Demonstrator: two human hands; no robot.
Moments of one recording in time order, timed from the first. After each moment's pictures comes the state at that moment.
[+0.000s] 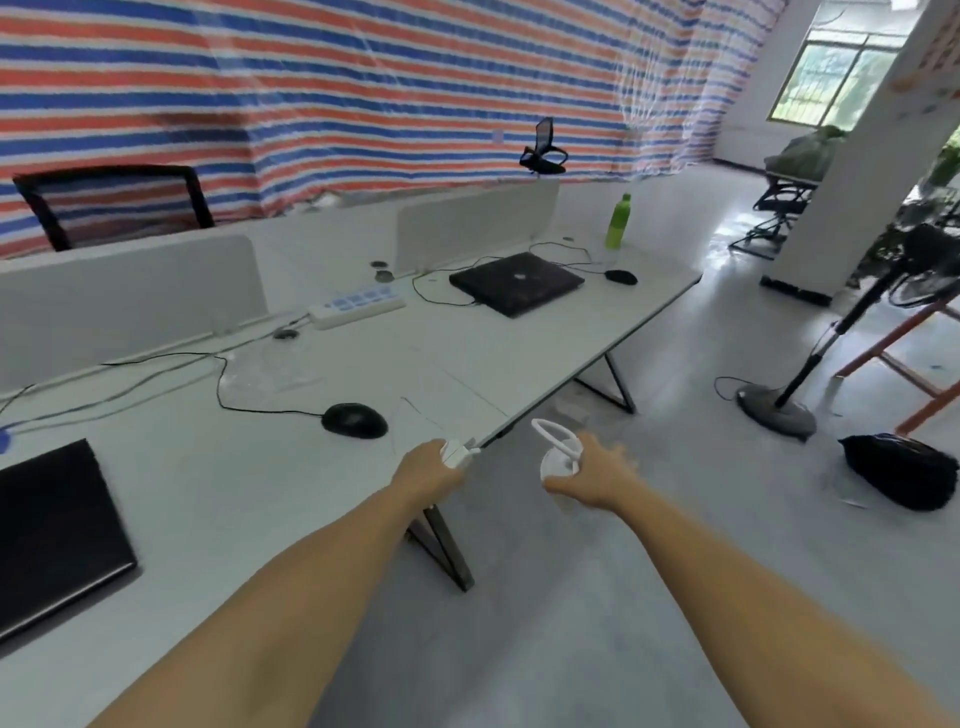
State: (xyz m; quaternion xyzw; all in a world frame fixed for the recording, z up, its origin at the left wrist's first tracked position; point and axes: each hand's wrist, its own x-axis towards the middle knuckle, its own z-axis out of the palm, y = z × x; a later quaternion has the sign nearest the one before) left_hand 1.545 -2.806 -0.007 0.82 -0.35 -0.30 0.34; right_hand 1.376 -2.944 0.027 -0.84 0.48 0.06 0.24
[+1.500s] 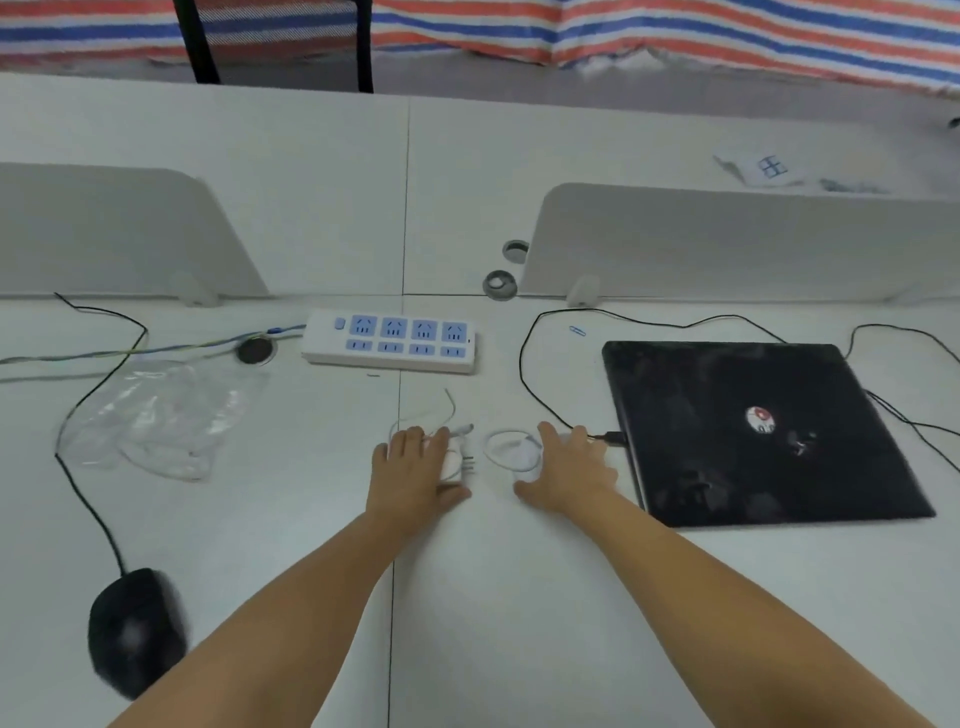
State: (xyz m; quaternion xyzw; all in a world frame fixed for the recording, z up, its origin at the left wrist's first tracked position) left_hand 1.888 -3.168 -0.149 0.99 -0.16 -0.04 0.04; right_hand 1.878 -3.366 -0.105 -0.95 0.16 0.26 0.08
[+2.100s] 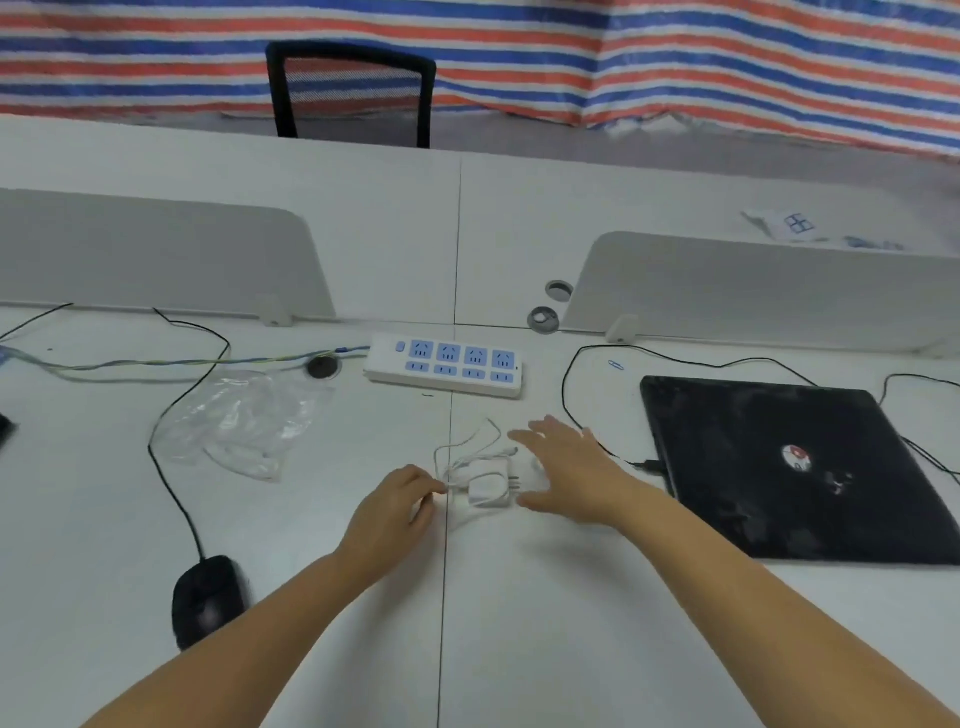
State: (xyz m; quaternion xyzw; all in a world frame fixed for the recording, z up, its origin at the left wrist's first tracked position) left_hand 1.849 -3.085 -0.114 0.93 -0.15 -0.03 0.33; right_hand 1.875 -3.320 -0.022 -0.95 -0.12 0.23 0.14
